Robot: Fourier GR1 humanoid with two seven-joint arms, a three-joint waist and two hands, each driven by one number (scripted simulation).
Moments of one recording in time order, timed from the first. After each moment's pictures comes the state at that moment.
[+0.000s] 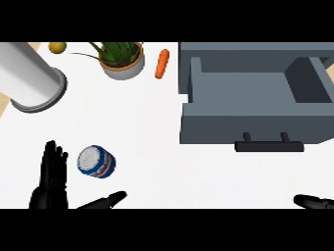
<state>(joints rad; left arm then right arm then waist) 0.36 0.00 -0.25 -1.91 -0.14 0.49 0.05 0.16 -0.10 -0.21 -2.14 -0.12 0.05 0.18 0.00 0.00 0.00</state>
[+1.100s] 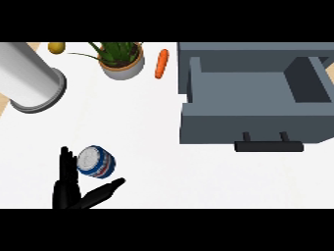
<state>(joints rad) 0.19 0.00 -0.08 -1.32 0.14 0.48 -0.35 0.20 -0.08 -0.25 -2.22 -0.13 0.09 0.22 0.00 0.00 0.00</state>
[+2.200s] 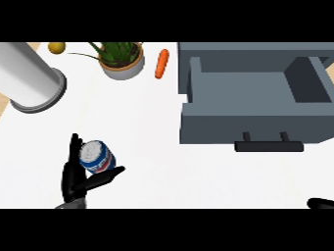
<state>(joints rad) -0.09 0.04 0.05 -0.85 0.23 0.29 -0.56 0.10 -0.08 -0.28 -2.24 -0.10 0.08 0.31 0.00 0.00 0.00</state>
